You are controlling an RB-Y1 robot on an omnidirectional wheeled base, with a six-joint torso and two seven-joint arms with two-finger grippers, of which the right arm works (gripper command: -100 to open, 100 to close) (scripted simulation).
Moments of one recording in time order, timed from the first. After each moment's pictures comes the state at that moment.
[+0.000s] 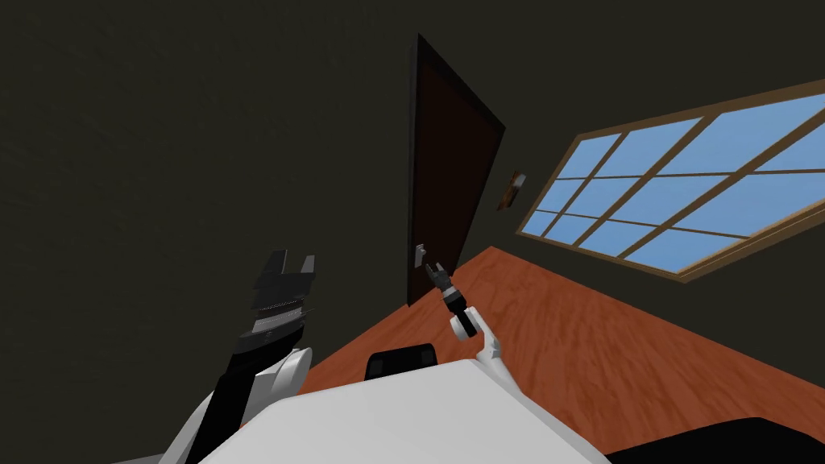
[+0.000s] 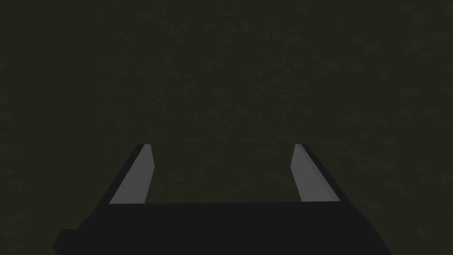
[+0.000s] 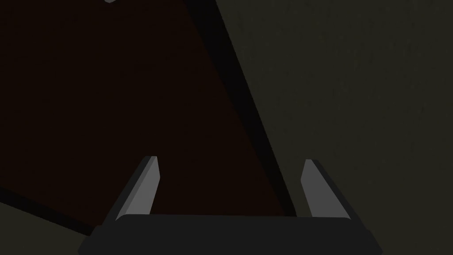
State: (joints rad) arm 0.22 -0.21 0.07 -1.66 0.46 -0.51 0.48
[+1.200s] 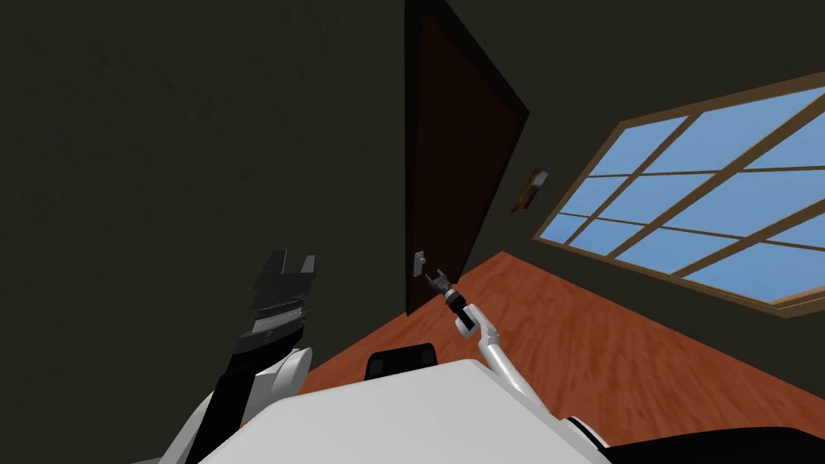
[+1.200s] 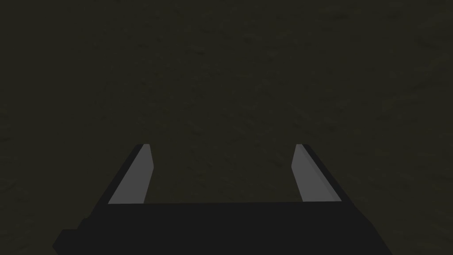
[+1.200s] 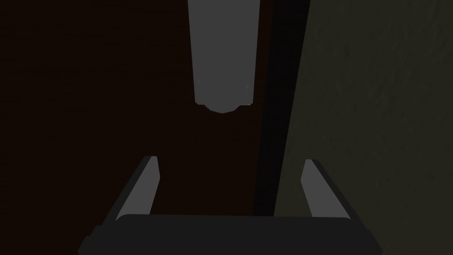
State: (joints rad) arm 0.10 -0.30 0.07 -1.36 0.60 -0.51 0.70
